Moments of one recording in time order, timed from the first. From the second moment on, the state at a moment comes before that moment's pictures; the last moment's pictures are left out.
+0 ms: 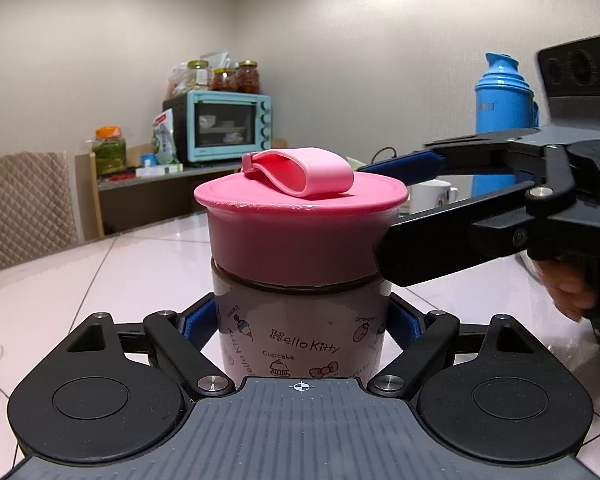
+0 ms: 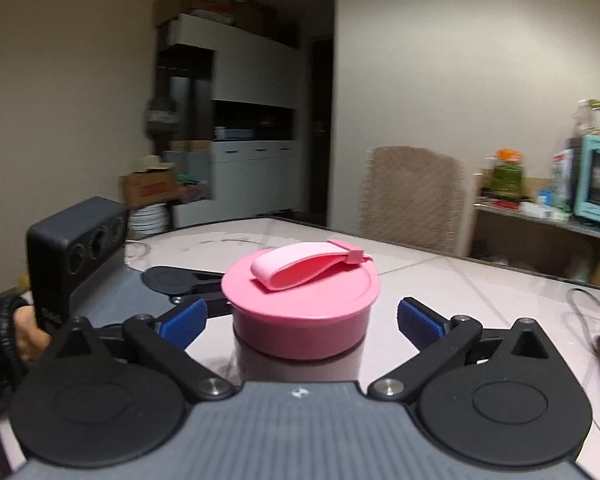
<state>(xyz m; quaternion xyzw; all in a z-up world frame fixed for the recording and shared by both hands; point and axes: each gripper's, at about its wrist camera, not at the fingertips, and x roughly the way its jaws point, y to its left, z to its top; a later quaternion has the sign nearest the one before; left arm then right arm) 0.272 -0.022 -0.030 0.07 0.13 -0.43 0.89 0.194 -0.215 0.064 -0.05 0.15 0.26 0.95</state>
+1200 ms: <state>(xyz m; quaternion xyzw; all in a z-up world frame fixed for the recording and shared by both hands) 0.272 -0.021 -0.030 0.08 0.13 -0.43 0.89 0.201 -0.175 0.046 -0.02 0.15 0.17 0.97</state>
